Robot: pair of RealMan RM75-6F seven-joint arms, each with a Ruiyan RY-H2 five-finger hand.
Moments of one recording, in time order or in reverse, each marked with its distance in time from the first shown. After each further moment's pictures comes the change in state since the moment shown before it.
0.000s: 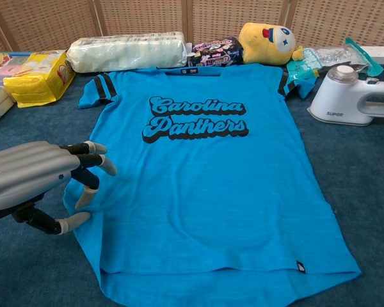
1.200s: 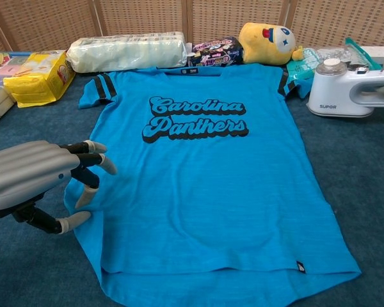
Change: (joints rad) left arm -0.001 -0.009 0.004 0.007 0.001 0.010 0.000; right arm -0.042 0.096 0.045 -0.184 -0.021 0.025 0.339
